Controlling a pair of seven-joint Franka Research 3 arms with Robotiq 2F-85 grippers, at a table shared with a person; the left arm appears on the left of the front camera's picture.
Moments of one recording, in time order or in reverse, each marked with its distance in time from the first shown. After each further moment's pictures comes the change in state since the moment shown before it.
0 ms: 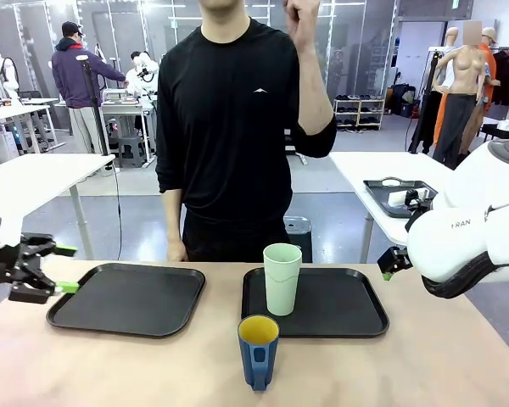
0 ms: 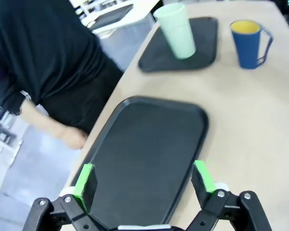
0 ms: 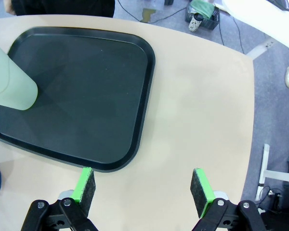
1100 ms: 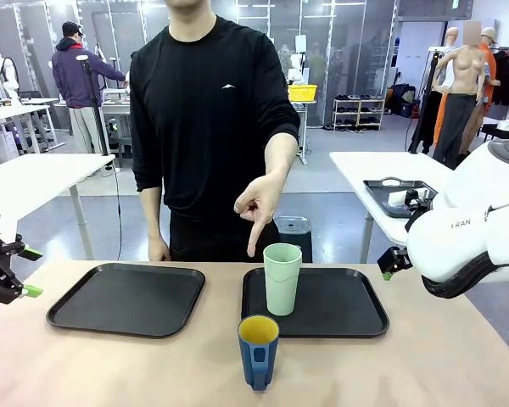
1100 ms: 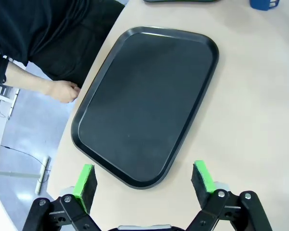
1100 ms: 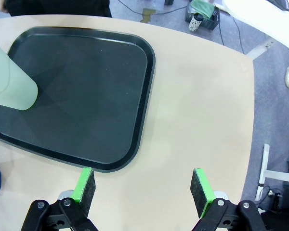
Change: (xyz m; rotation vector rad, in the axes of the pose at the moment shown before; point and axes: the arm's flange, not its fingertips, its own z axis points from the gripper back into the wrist) left arm -0.001 0.018 0.026 -0.020 0.342 0.003; right arm 0.000 0.000 0.000 0.000 0.000 0.000
